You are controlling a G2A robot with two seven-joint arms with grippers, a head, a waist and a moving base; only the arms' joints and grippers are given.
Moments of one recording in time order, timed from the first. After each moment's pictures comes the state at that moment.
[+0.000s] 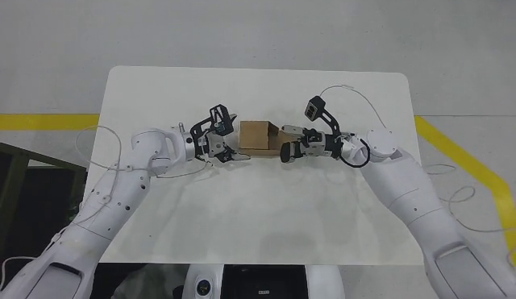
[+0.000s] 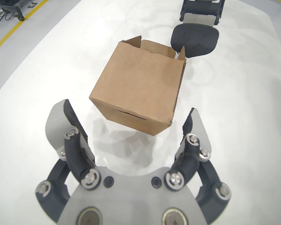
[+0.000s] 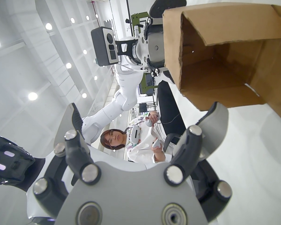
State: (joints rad) left arm 0.88 -1.02 -0.94 -1.34 1.19 -0.80 -0.10; right arm -0.72 -1.19 0.84 -0.97 0.74 -0.25 1.22
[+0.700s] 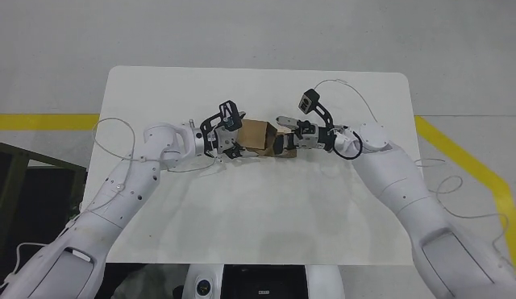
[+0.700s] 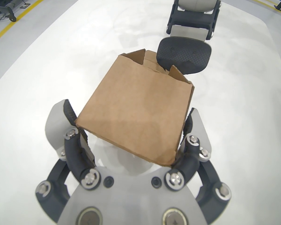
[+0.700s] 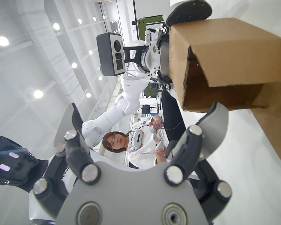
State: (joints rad) left arm 0.79 -1.07 -0.86 -1.21 1.17 -0.82 -0.05; right arm -0.63 -1.27 0.79 -0.81 0.79 -0.31 1.26
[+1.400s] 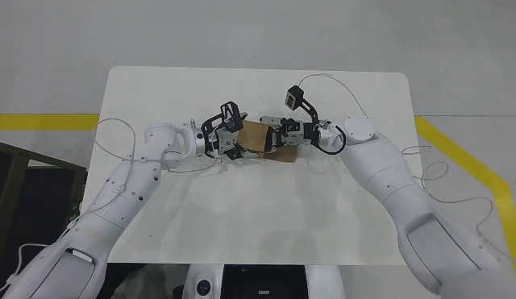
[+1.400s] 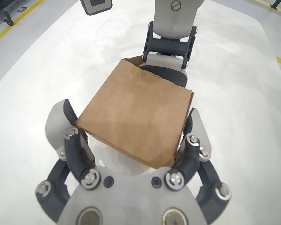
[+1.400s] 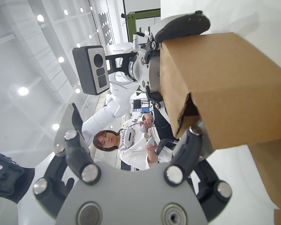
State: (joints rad) left arm 0.80 -1.08 -0.88 -1.22 1.19 -0.84 -0.05; right arm -0.54 -1.36 0.73 -0.67 0.73 -0.36 1.26
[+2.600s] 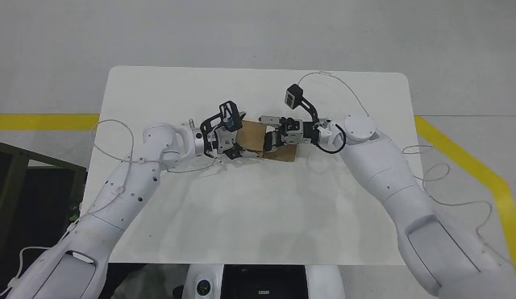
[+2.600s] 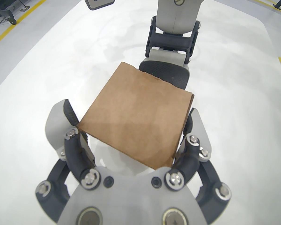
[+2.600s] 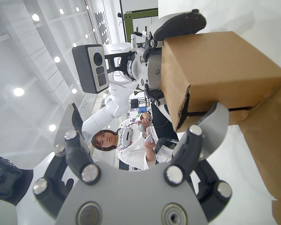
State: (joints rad) left arm 0.82 -1.09 -0.92 -1.24 1.20 -0.84 -0.07; right arm -0.56 -1.37 0.79 -0.71 0.66 -0.31 1.26
